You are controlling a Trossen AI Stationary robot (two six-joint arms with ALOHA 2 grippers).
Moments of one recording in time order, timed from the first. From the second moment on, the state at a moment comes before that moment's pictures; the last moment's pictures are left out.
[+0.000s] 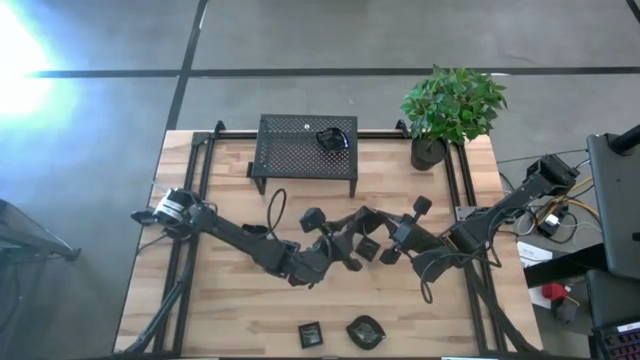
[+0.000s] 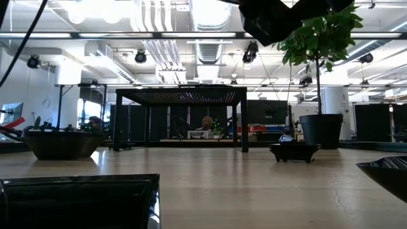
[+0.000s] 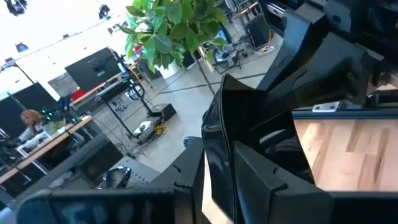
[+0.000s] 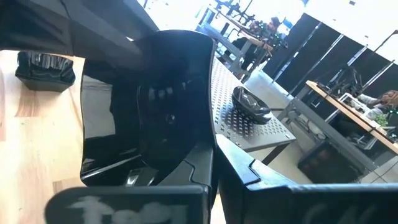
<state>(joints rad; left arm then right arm) -0.38 1.92 1.44 0.38 -1.18 0.31 0.59 1.27 0.83 -0.25 1.24 0.20</state>
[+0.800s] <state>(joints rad) -0.35 1.92 1.43 0.35 -1.15 0.24 0.60 1.27 0.83 -0.25 1.23 0.20</state>
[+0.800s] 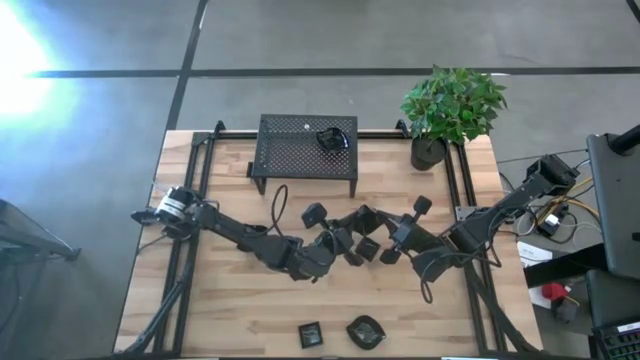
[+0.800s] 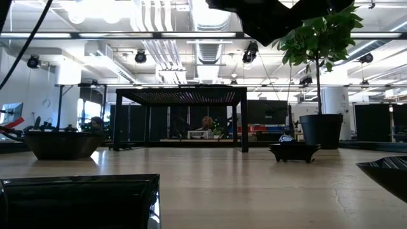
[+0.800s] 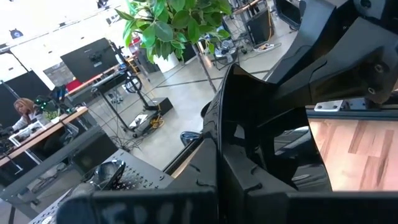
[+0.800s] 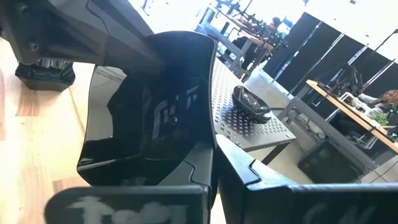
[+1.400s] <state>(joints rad) -0.35 1.91 1.43 0.33 -1.20 0.23 0.60 1.27 0.85 -0.25 1.22 0.19</state>
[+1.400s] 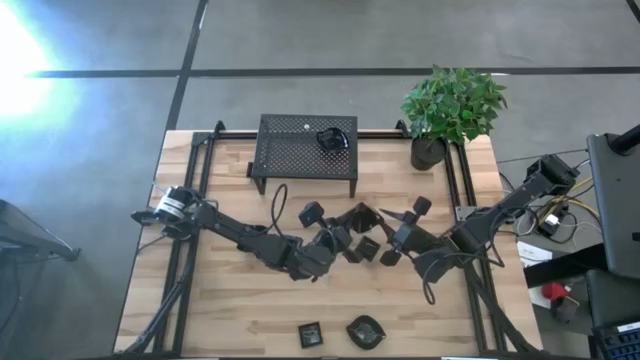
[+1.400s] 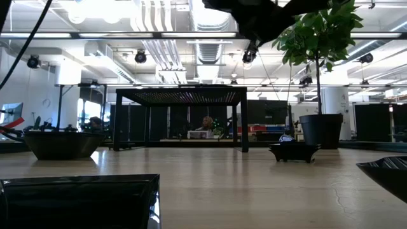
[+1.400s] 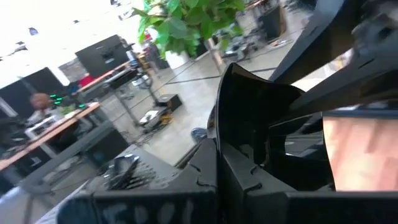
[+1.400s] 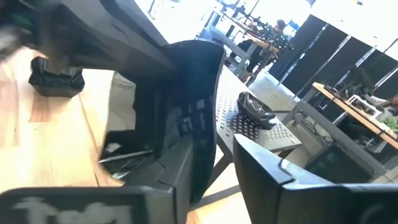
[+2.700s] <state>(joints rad) -0.43 1.63 1.39 -1.48 -0.84 -1.71 0.70 1.27 0.98 -0.26 1.22 0.04</state>
